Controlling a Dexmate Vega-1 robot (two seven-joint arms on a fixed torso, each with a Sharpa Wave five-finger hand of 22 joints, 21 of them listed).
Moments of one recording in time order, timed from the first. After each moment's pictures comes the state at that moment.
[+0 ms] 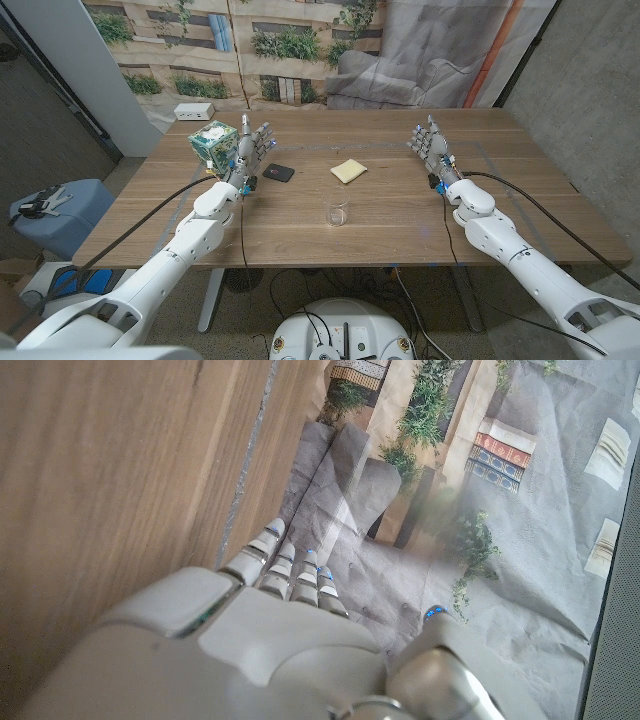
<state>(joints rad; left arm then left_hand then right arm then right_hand) 0.84 0.51 0.37 -1.30 -0.65 -0.29 -0.03 0.00 0.06 -0.22 0.16 0.23 0.10 -0.17 0.20 0.19 0.15 -0.09 0.19 0.18 0.21 0.02 0.19 0.18 0.14 -0.04 0.21 0.19 -0.86 -0.53 -0.38 -1.34 0.61 0.29 0.00 0.11 0.08 0.17 0.11 0.21 0.02 0.02 0.19 0.17 0.10 0.00 0.19 0.22 0.03 -0.01 0.20 0.35 0.26 -0.01 0.17 0.16</state>
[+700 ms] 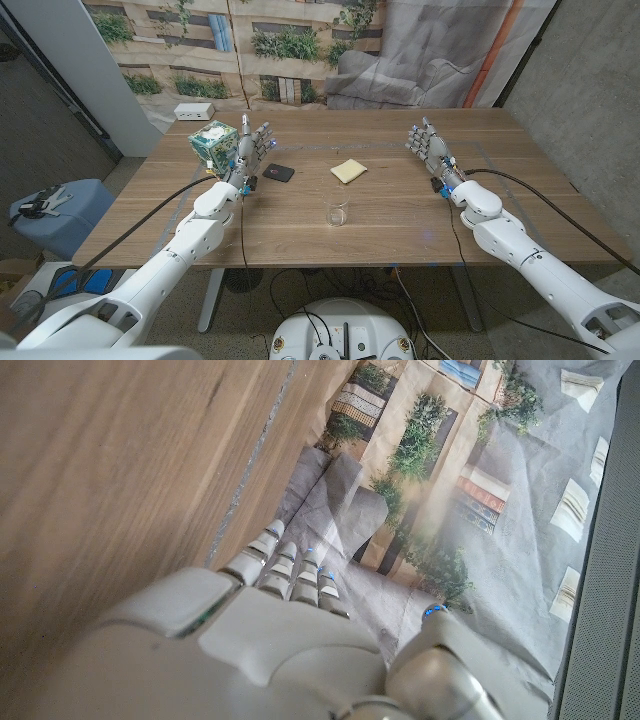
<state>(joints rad) 0.84 0.51 0.37 -1.30 -0.65 -0.29 -0.03 0.00 0.06 -0.21 0.16 0.23 0.10 -0.17 0.20 0.19 0.15 -0.09 0.19 0.18 0.21 0.02 0.19 0.18 0.14 -0.04 0.21 0.19 -0.87 -0.59 -0.39 -1.36 0.56 0.33 0.06 0.12 0.08 0.17 0.10 0.22 0.02 0.01 0.19 0.17 0.11 -0.01 0.19 0.20 0.04 -0.02 0.20 0.33 0.23 -0.02 0.17 0.16</state>
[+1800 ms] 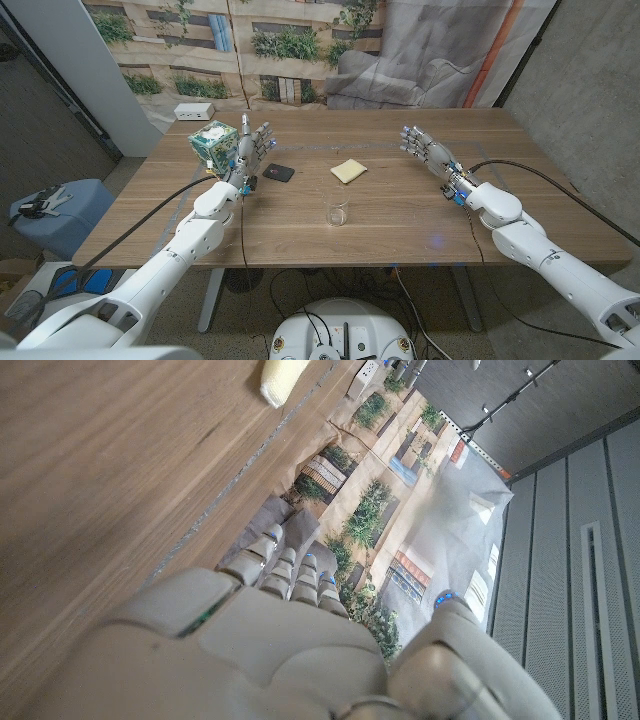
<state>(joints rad) 0.84 0.51 0.37 -1.30 -0.65 -0.29 -0.03 0.00 0.06 -0.22 0.16 0.23 0.10 -0.17 0.20 0.19 0.15 -0.09 0.19 0.18 0.21 0.02 0.18 0.18 0.14 -0.04 0.21 0.19 -0.84 -0.67 -0.43 -1.24 0.47 0.61 0.31 0.18 0.05 0.19 0.02 0.23 -0.04 -0.03 0.18 0.17 0.05 -0.03 0.18 0.19 0.00 -0.03 0.18 0.27 0.18 0.02 0.17 0.17</state>
